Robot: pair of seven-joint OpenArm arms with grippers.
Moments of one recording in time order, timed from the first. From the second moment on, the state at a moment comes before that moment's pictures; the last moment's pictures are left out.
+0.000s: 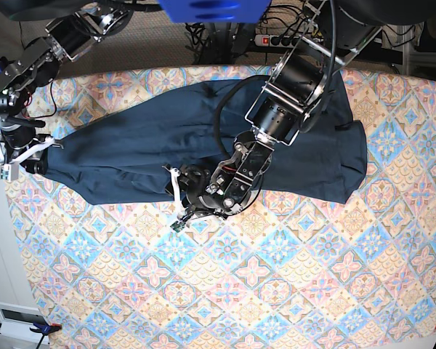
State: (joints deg) left arm -28.5 9.6 30.2 55.3 -15.7 -17.7 45.3; right arm 0.3 7.1 51.1 104.7 22.8 40.9 -62.8
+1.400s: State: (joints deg) left arm -28.9 9.4 34.8 54.5 -24.4 -17.5 41.2; right arm 0.5 7.1 51.1 104.7 22.7 41.0 -62.8
